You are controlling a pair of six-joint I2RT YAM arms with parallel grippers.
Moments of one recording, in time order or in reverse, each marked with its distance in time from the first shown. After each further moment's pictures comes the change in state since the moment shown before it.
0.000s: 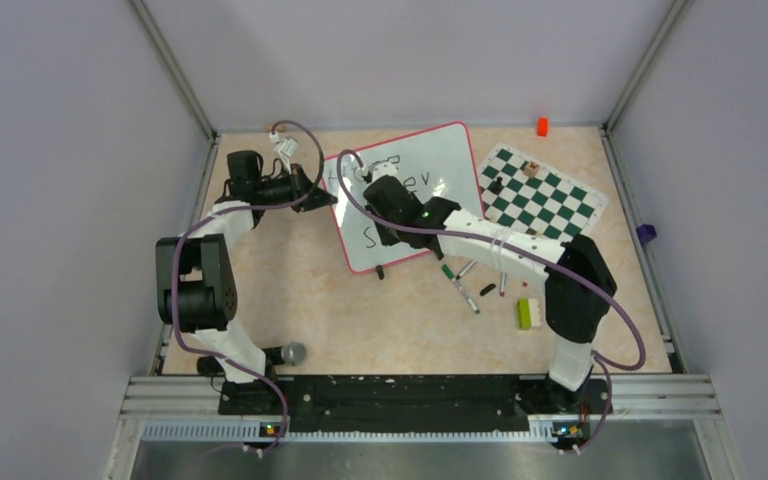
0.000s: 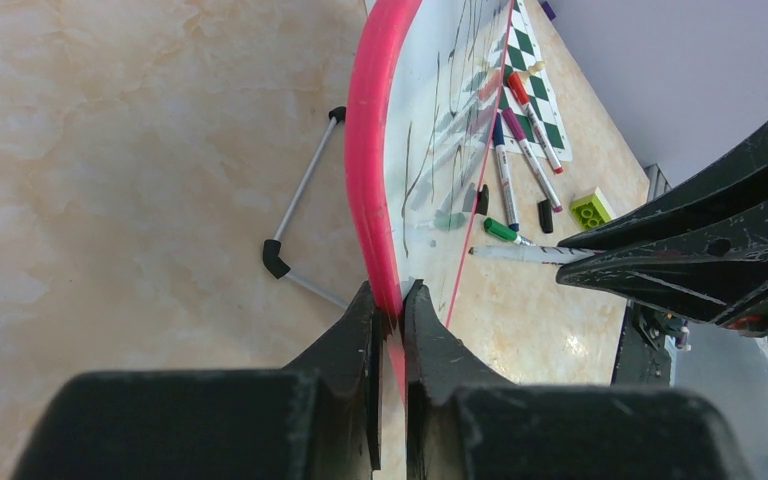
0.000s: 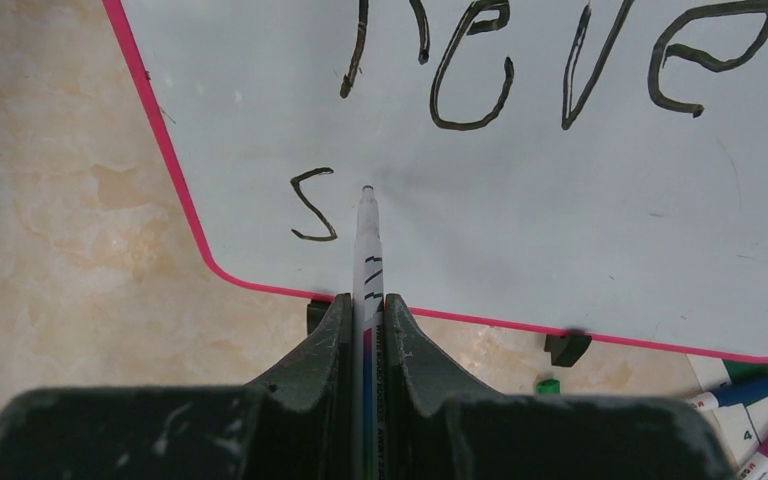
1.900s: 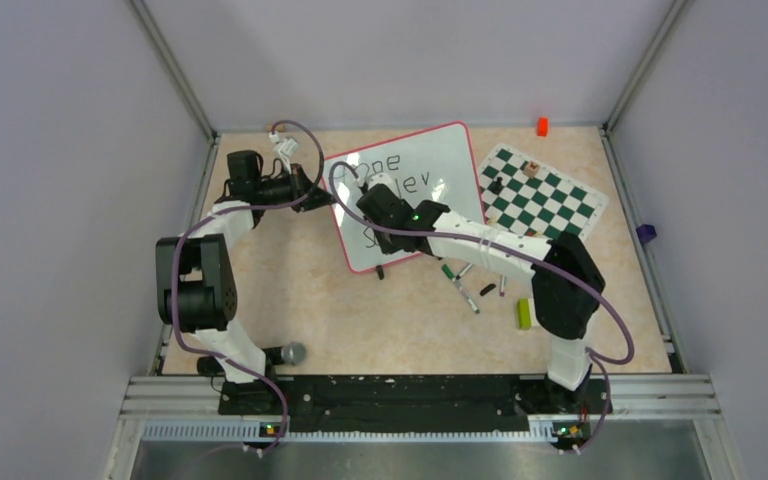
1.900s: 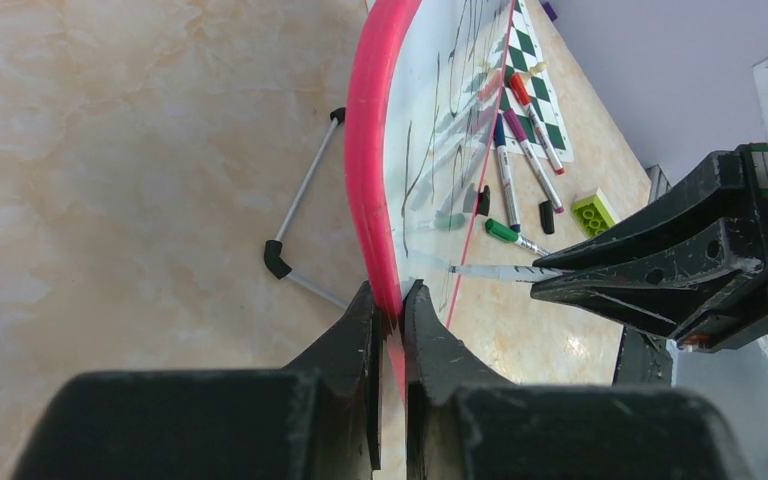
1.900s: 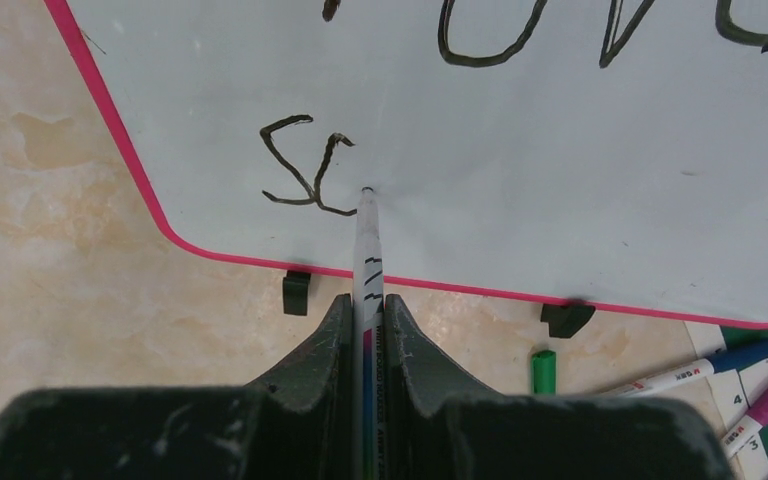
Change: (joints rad) left arm 0.000 0.000 0.000 0.001 -0.003 0.000; right arm 0.014 0.063 0.013 -0.076 0.023 0.006
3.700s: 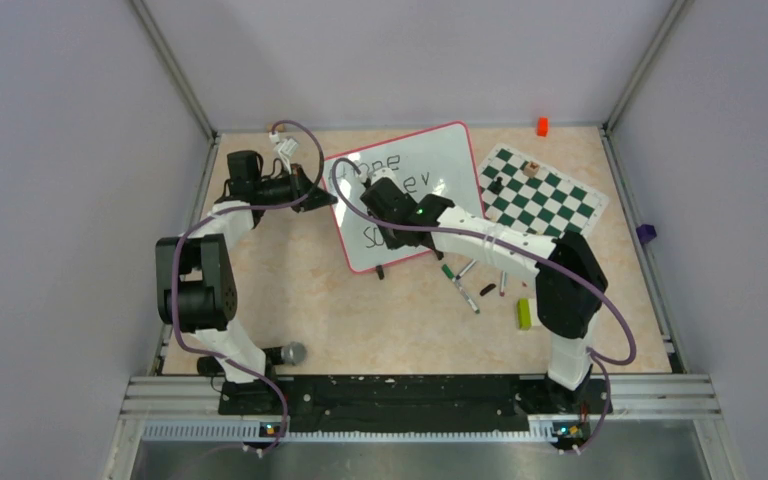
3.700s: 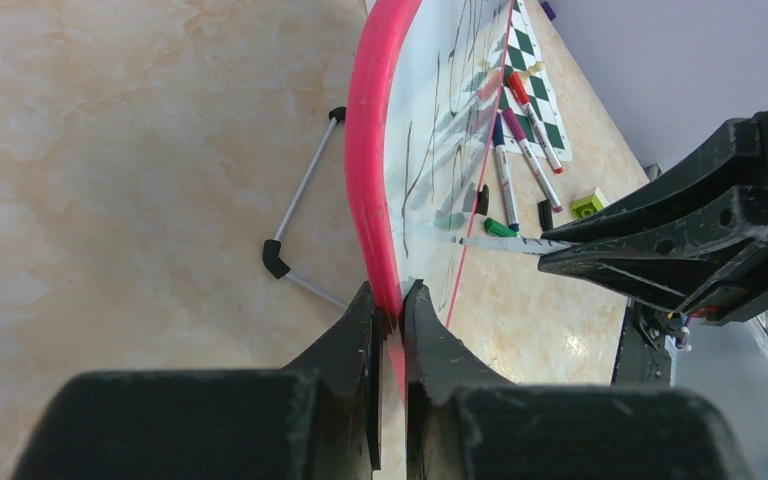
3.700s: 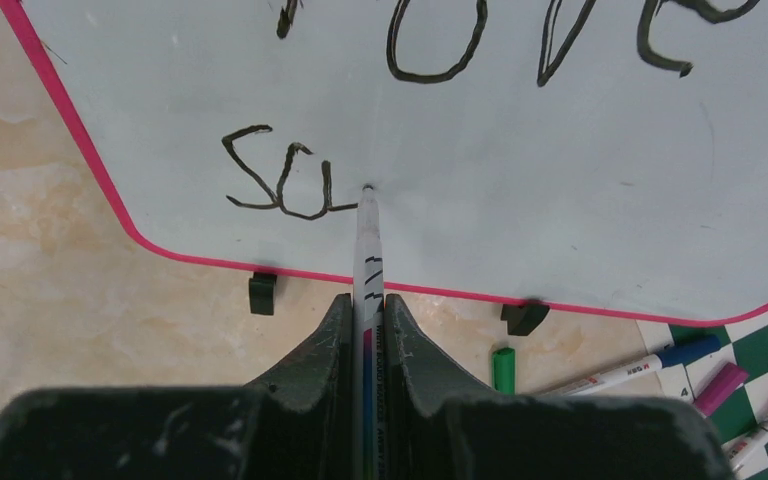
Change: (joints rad) left arm 0.000 0.000 0.000 -0.001 0.002 0.000; right arm -0.019 -0.003 0.029 -0.045 0.017 -0.050
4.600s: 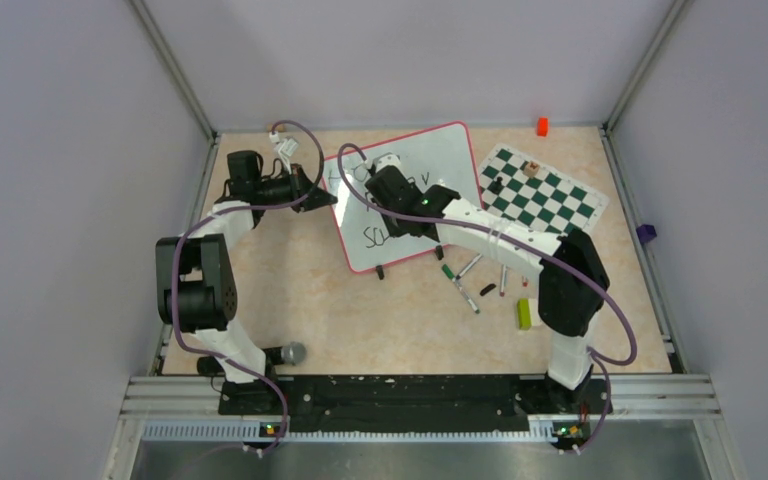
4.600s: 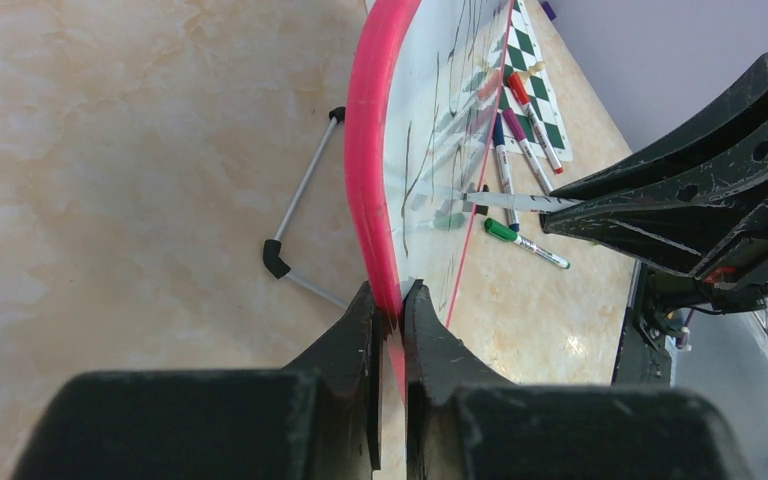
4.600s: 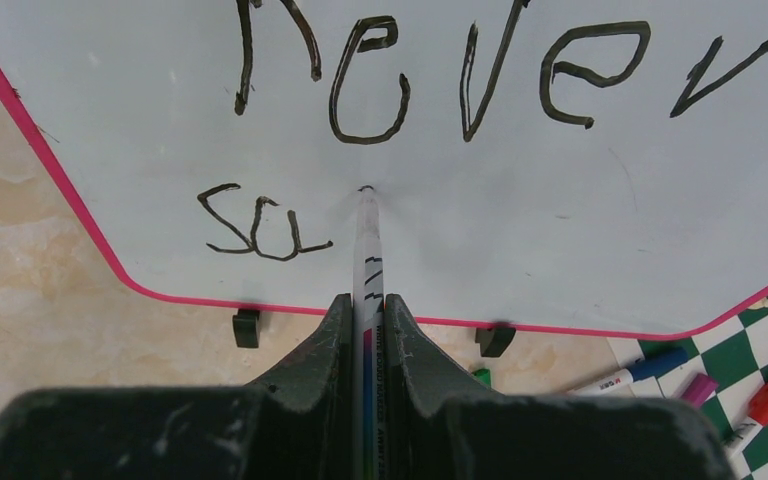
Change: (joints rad) left arm 0.000 0.000 0.000 0.000 0.000 0.000; right arm -0.039 0.002 0.056 0.009 0.017 -0.010
